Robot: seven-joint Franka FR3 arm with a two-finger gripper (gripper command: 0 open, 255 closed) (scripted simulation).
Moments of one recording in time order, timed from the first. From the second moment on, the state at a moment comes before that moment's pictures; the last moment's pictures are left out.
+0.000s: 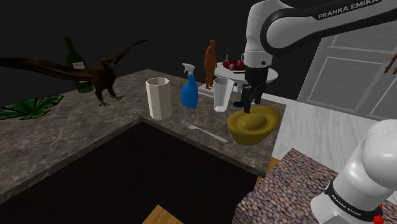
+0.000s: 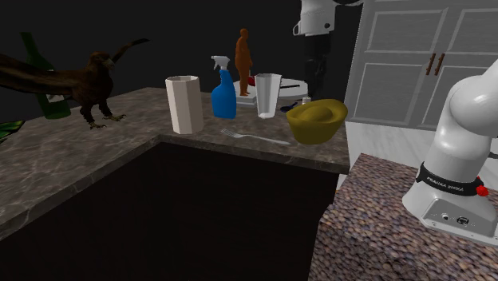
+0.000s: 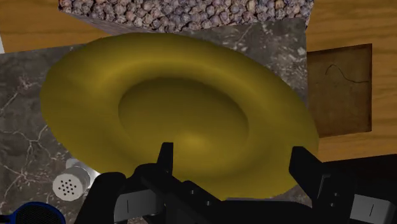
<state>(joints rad) 0.05 -0.46 0.16 -2.40 0.04 1.83 0.03</state>
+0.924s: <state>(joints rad) 0.08 0.00 0.27 -2.16 0.00 2.16 0.25</state>
